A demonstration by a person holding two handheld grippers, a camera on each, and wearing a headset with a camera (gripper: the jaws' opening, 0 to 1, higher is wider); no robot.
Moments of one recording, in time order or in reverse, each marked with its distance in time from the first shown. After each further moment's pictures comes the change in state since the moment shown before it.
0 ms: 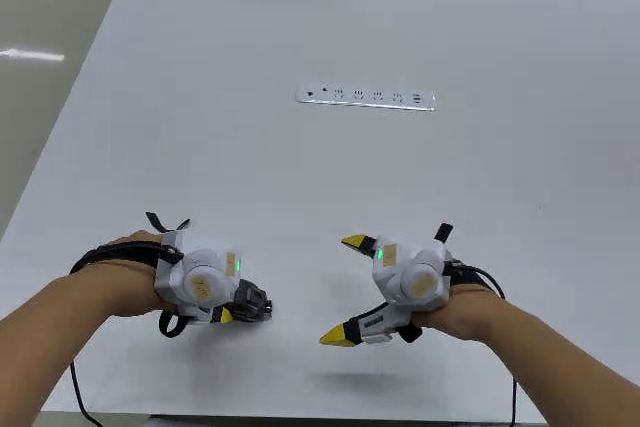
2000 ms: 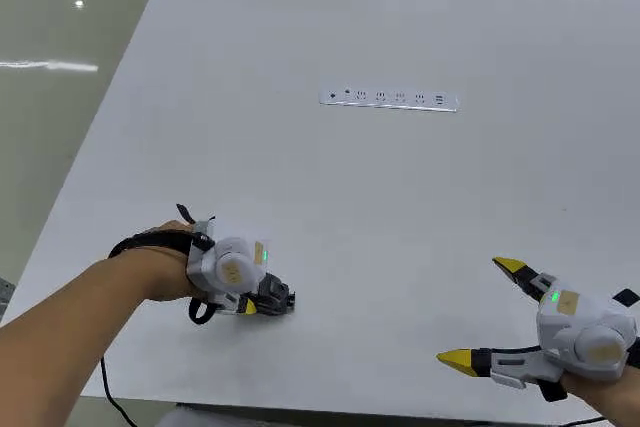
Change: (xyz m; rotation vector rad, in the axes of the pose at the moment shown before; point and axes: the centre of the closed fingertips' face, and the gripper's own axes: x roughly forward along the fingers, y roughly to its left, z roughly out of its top) left arm 0.001 0.000 0.001 -0.003 0.027 -0.004; right arm -0.147 -0.009 -0.079 0.190 -0.045 -0.348
